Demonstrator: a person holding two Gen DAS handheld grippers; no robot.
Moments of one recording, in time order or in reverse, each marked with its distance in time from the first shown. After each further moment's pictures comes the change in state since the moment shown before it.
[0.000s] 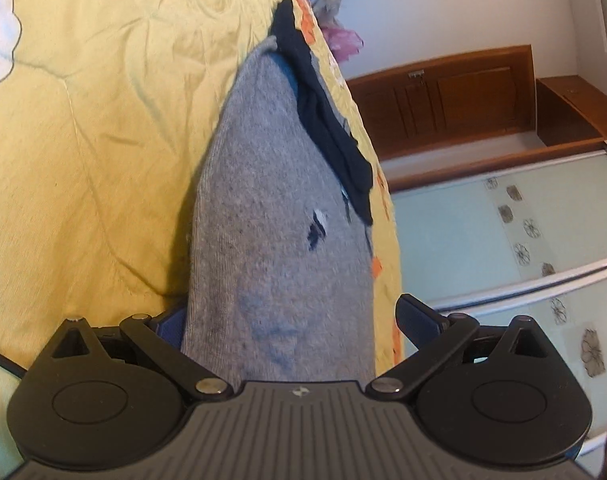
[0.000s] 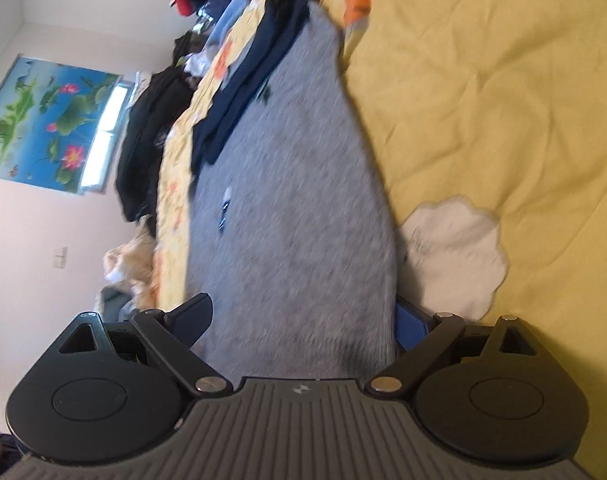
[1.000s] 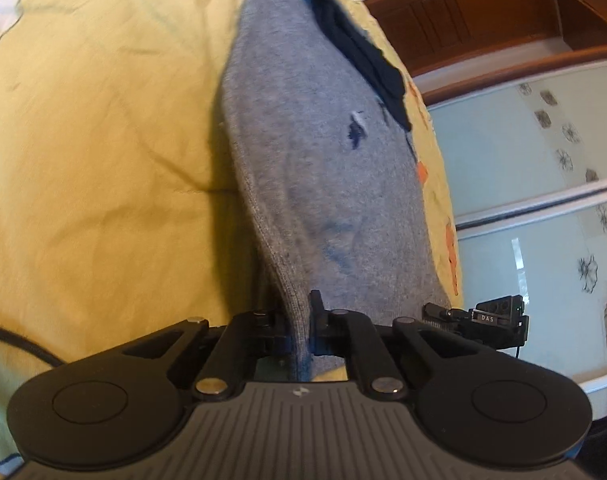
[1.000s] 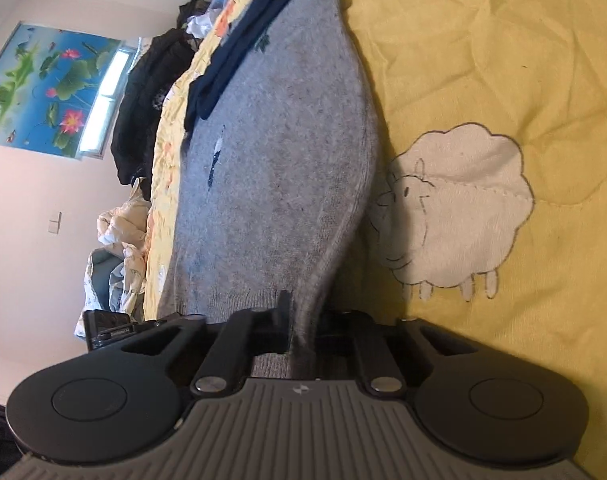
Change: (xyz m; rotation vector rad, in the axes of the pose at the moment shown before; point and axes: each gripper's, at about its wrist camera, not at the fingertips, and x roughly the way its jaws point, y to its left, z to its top) left arm 0.007 -0.003 -0.027 0.165 0.201 0.154; right arm 0.014 -0.009 -0.021 -0.065 0.073 -0.019
